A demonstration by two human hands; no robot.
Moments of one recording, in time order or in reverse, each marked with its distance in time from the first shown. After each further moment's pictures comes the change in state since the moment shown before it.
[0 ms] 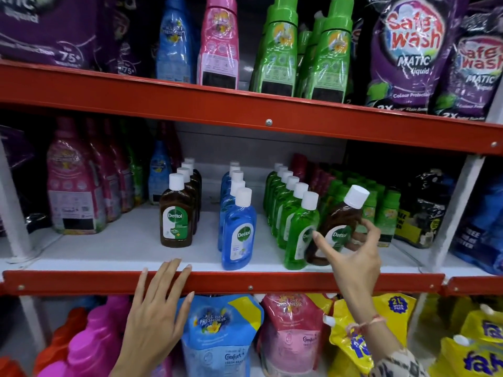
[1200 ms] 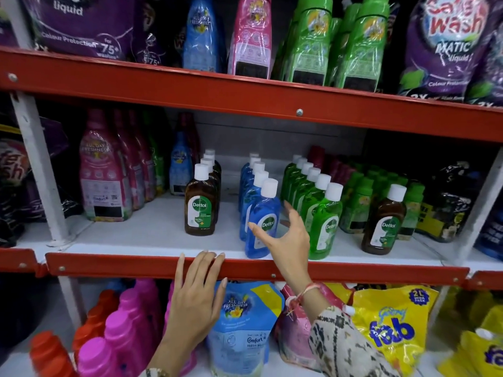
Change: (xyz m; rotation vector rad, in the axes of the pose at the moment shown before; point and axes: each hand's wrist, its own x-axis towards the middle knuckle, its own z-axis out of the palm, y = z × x) left_hand -0.001 0.003 0.014 -0.090 0.085 0.017; right_hand -0.068 -0.058 0.107 0.122 -0.379 -0.081
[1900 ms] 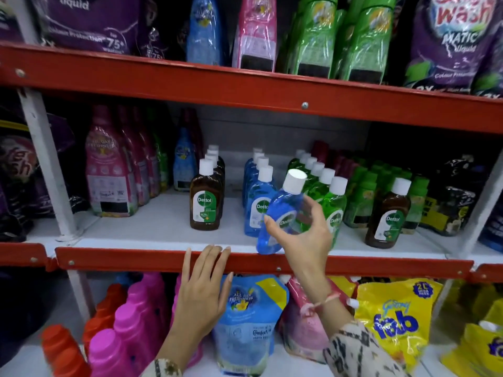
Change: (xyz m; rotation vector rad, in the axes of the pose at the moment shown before) left_hand -0.003 -0.001 0.003 -0.012 -0.012 0.007; right_hand -0.021 -0.030 -0.027 0.194 0.133 -0.006
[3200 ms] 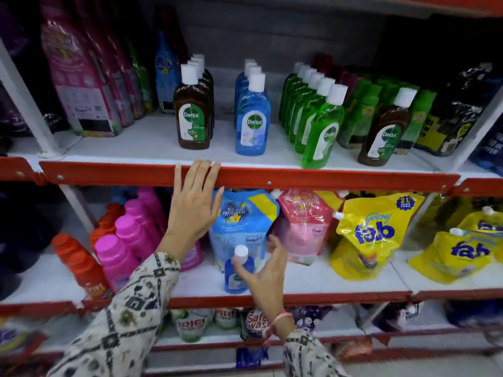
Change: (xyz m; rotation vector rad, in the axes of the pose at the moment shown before) left_hand 0.002 0.001 -0.002 0.123 -0.063 0.012; right_hand -0.205 0.126 -0.015 -0.222 -0.224 0.275
